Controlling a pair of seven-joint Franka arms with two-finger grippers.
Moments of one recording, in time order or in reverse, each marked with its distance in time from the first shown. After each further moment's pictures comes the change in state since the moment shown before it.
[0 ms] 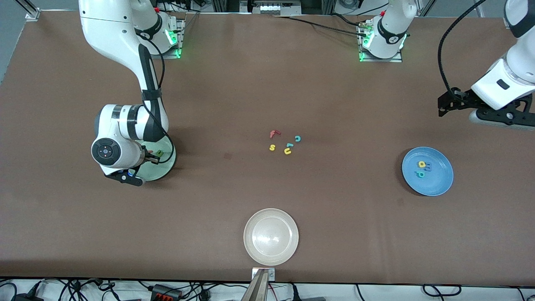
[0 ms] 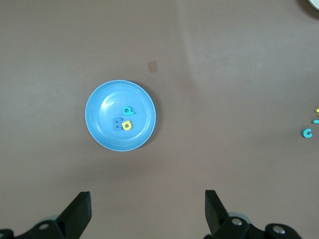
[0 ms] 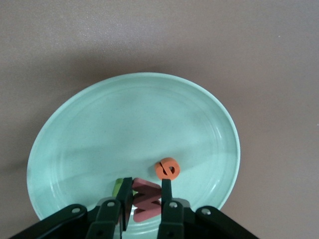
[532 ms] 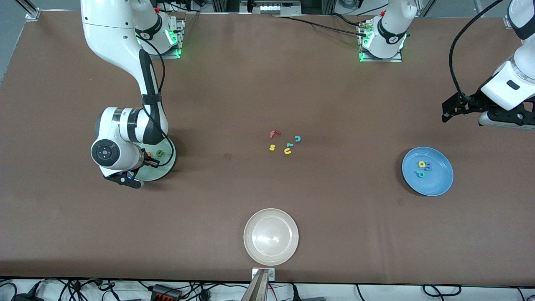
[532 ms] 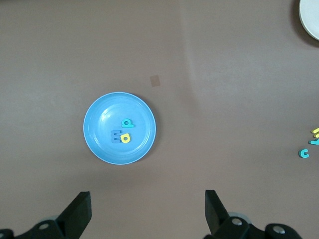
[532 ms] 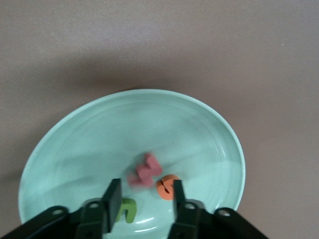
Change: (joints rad) left arm -0.067 -0.018 0.110 -0.044 -0.044 0.088 0.000; right arm -0.013 0.022 0.001 0.001 0.036 0.046 0.002
